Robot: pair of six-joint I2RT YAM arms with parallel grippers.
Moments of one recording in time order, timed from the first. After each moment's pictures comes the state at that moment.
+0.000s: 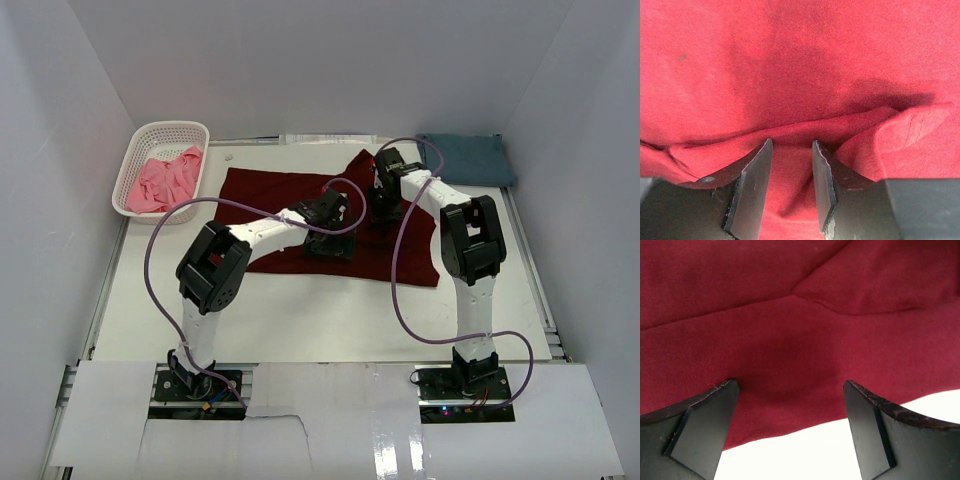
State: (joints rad) left arm -0.73 2.02 1.44 -0.46 -0.03 -0.52; right arm 0.38 2.14 1.66 -0.71 -0.05 0.18
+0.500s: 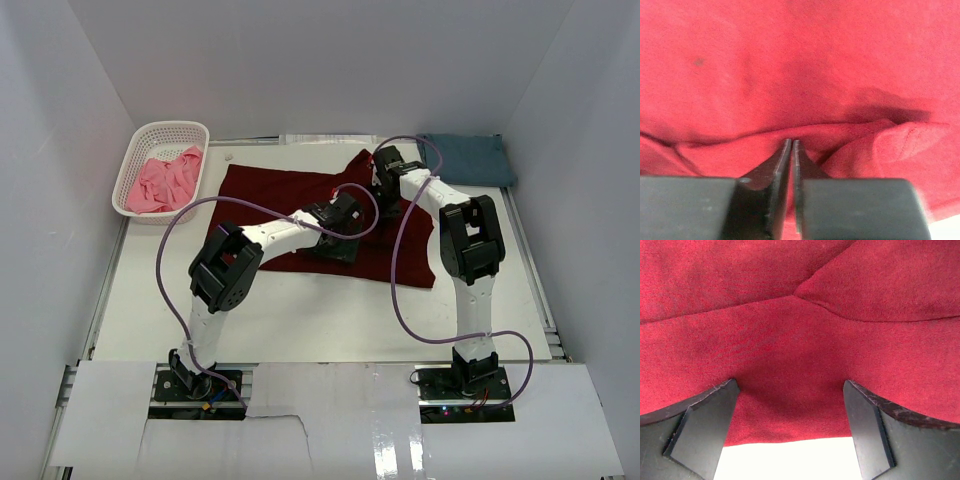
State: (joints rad) left arm -0.79 2.10 1.54 -0.59 -0.21 -0.48; right arm 0.38 2.15 1.67 -0.70 -0.08 0.17
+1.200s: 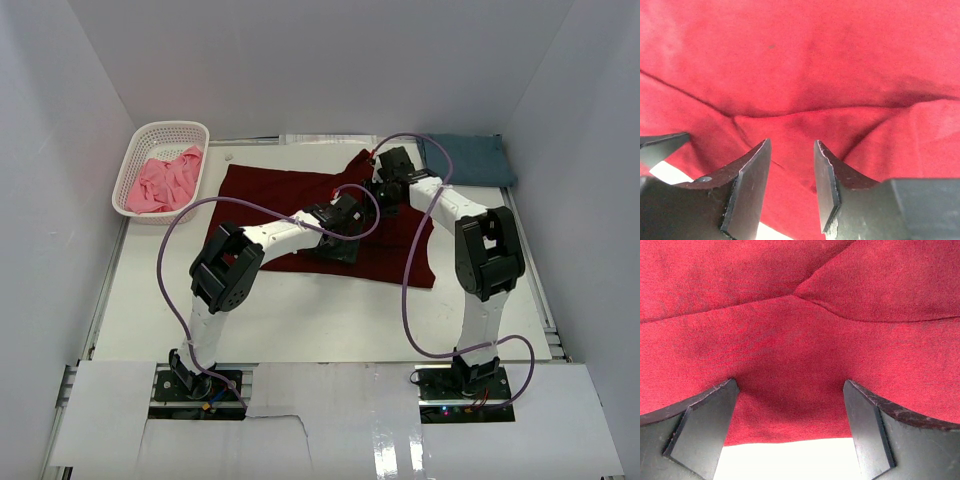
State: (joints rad) left arm -0.81 2.10 1.55 -0.59 -0.23 -0.48; right arm 0.39 1.96 1.48 -0.50 -0.22 0.19
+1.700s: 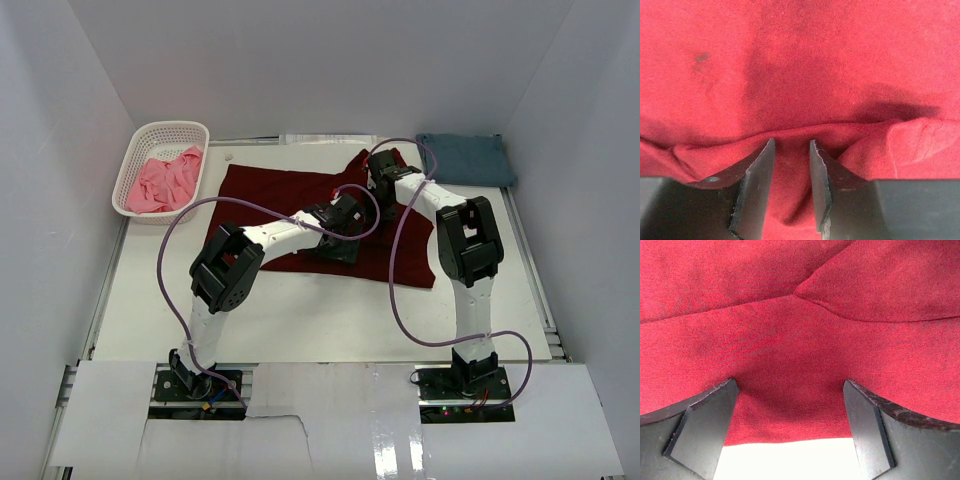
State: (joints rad) left arm -0.81 2.10 1.55 -0.59 -0.23 -0.48; right arm 0.41 2.13 1.63 -0.64 -0.05 0.17
